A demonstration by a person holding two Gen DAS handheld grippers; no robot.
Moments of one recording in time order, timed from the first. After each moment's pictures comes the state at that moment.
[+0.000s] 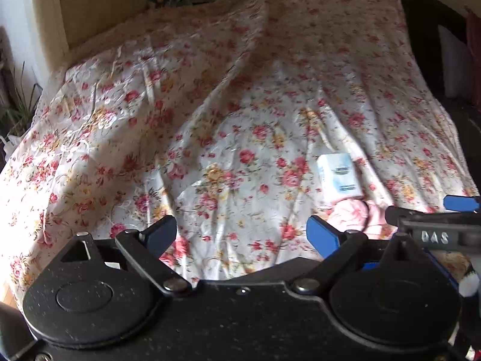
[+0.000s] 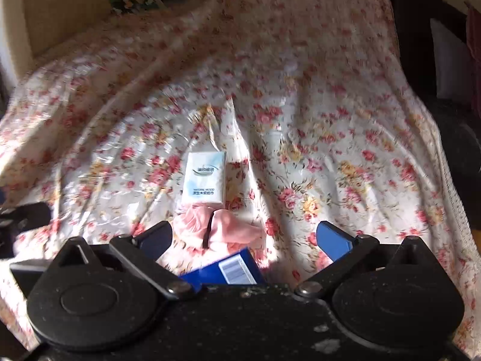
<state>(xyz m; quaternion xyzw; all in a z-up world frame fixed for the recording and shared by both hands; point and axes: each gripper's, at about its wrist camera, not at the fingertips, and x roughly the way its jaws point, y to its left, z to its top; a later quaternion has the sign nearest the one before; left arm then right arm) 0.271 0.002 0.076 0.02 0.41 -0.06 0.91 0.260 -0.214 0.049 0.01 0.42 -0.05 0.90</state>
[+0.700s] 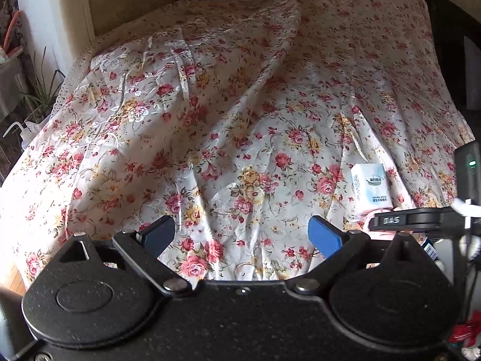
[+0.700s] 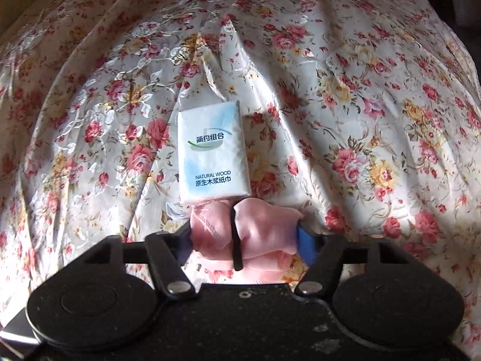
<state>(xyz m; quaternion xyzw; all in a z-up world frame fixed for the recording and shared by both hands) 0.281 0.025 0.079 0.00 0.42 -0.03 0.91 0.336 -0.205 -0.017 0.07 0.53 -0.06 0.85</state>
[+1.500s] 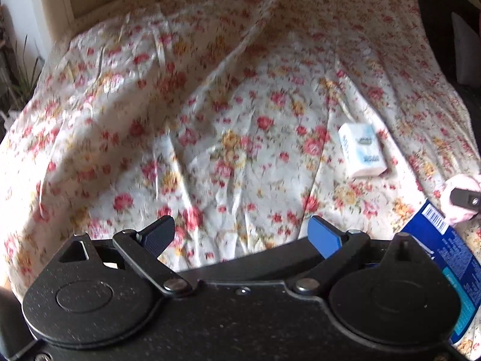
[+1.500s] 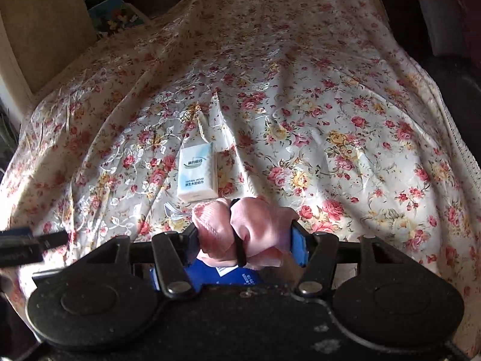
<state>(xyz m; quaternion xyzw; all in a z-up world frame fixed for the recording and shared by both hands) 0.269 0.009 0.043 0.01 0.45 -0.05 0.89 0.218 -0.254 0.056 0.08 0.41 -0.03 0.91</state>
